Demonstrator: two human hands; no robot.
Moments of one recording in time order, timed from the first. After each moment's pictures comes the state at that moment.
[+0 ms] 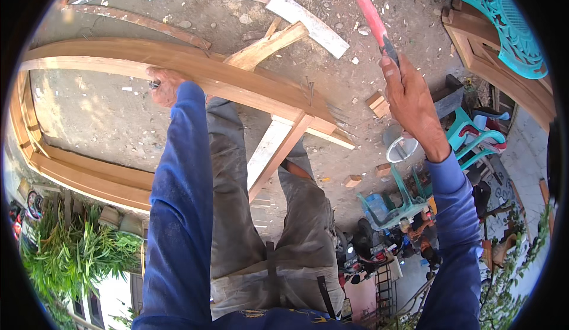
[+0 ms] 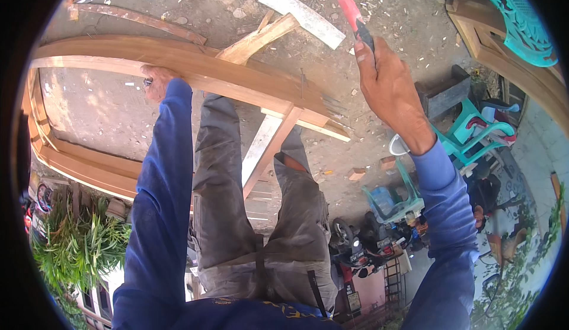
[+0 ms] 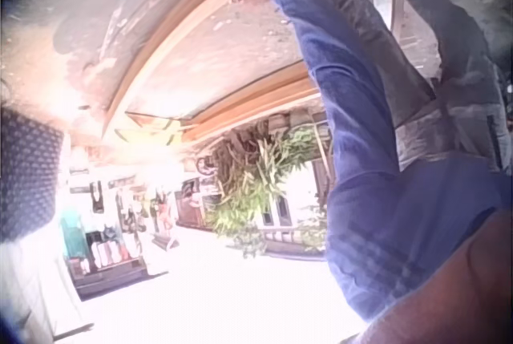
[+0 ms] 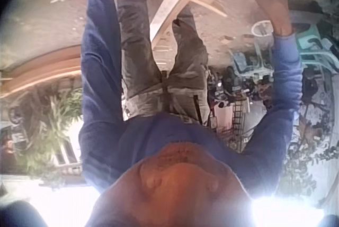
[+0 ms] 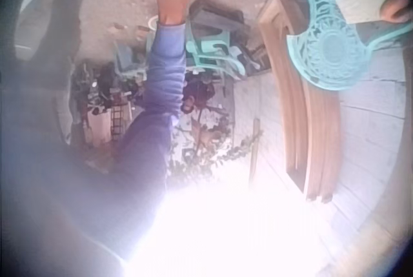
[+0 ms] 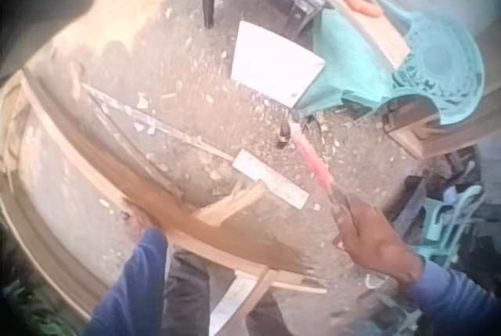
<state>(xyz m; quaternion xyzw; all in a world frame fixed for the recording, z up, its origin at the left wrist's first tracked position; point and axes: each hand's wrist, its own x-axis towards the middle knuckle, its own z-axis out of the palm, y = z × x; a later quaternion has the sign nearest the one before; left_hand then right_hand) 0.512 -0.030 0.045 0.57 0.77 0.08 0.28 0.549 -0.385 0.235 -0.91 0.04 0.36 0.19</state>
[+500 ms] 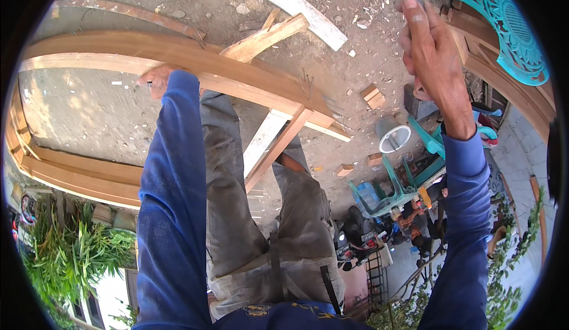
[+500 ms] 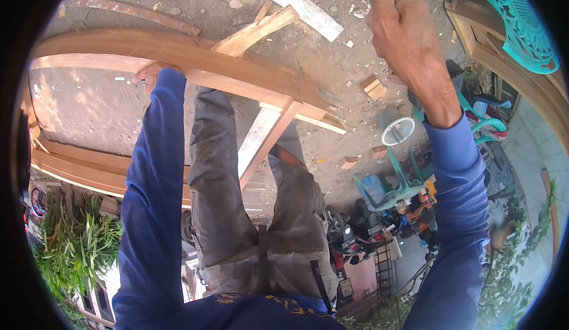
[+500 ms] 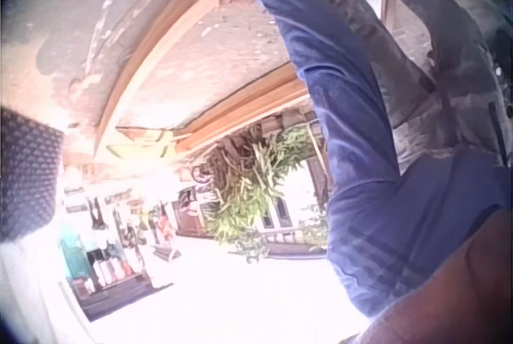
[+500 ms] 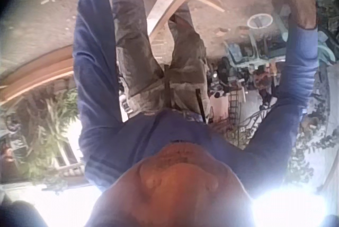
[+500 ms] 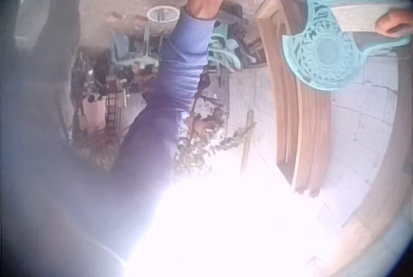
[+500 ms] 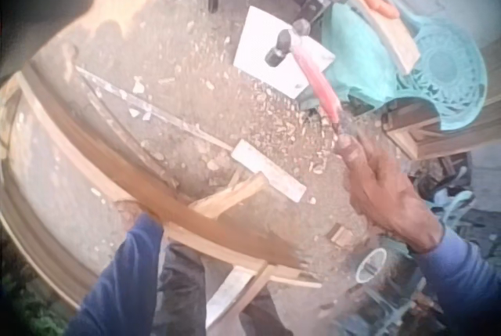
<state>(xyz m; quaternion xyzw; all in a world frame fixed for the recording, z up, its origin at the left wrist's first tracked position) 0.516 0.015 -0.015 0.36 0.90 0.12 0.21 0.624 -0.320 0.246 -0.89 0.14 0.30 0.32</state>
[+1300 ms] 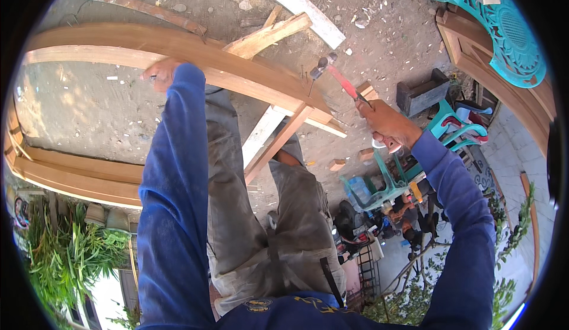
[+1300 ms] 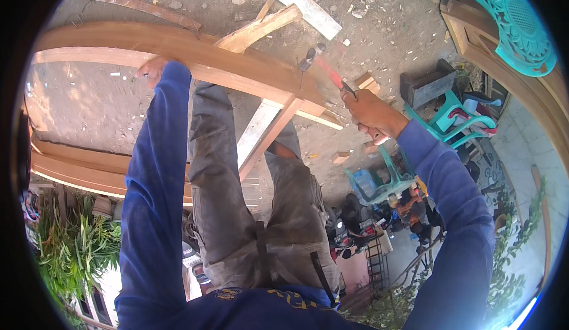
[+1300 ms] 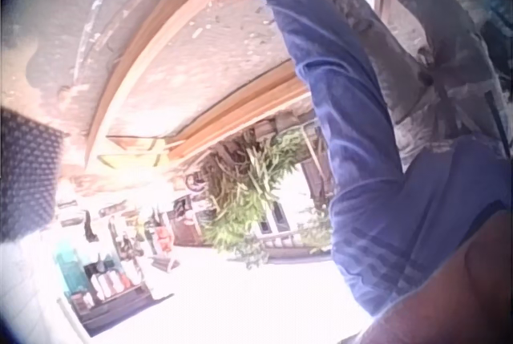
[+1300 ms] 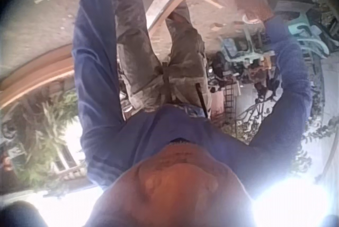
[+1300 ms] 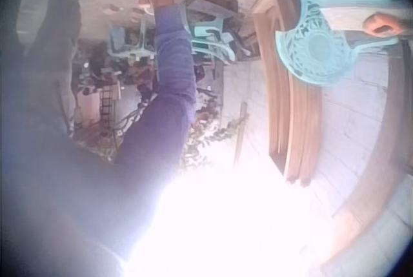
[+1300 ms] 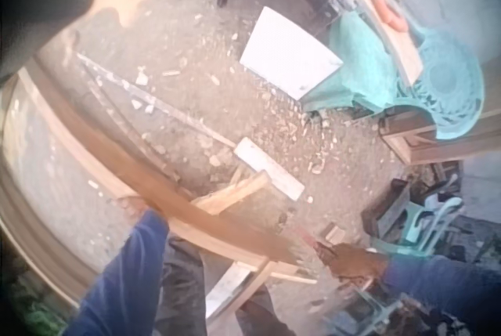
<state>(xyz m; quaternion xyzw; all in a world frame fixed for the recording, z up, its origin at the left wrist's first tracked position) 0.519 -0.015 -0.048 0.36 0.90 0.11 0.20 0.499 -0.430 0.189 -0.94 -0.11 0.30 0.10</state>
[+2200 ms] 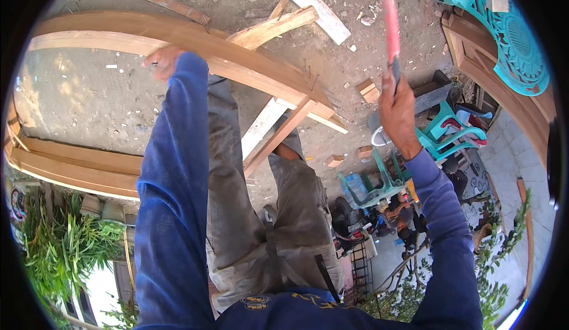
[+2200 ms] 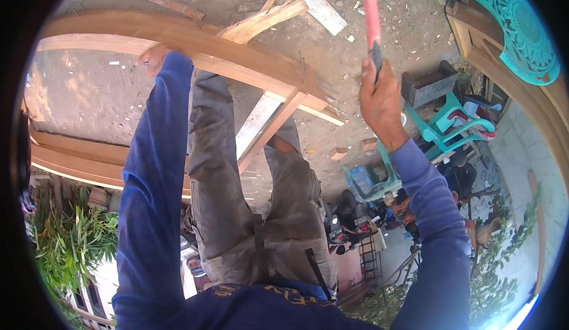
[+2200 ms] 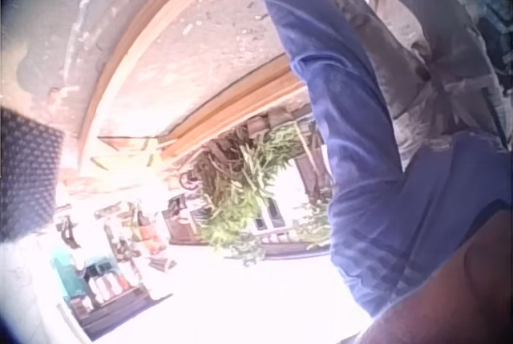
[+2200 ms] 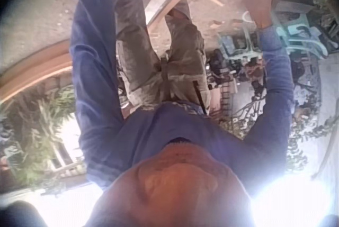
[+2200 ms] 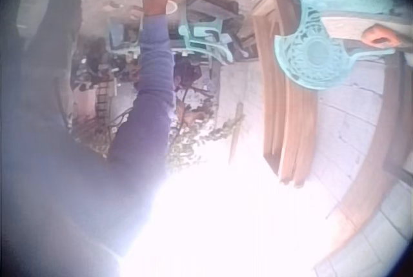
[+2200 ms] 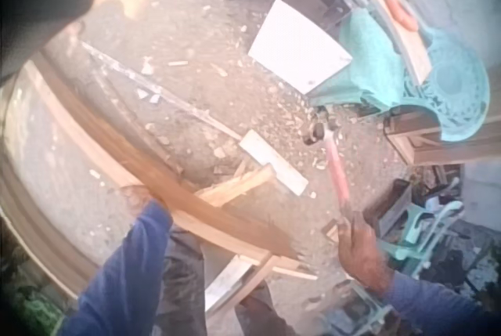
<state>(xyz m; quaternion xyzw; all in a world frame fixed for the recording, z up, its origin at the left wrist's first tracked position) 0.471 0.039 -0.121 0.47 0.83 -0.28 0.11 0.496 -0.387 0.190 -0.95 0.05 0.20 0.23</state>
